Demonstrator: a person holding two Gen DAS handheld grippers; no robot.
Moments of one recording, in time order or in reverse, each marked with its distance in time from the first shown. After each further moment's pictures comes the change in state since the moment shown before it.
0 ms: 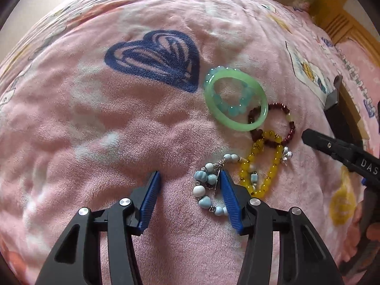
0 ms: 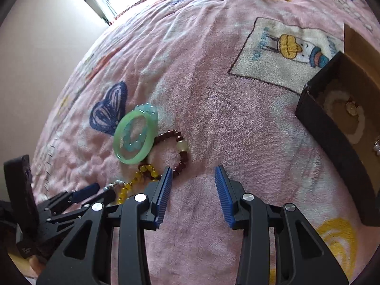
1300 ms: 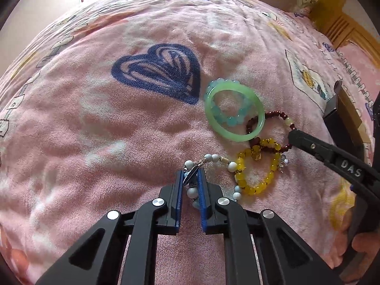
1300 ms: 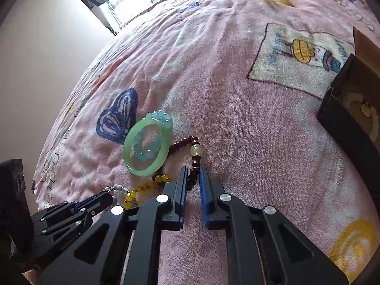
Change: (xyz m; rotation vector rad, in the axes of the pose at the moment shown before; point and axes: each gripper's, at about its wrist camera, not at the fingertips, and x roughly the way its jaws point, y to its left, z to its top) left arm -0.010 -0.007 0.001 0.011 -0.054 0.044; right arm 0.005 0.019 -0.002 -0.020 -0.089 0.017
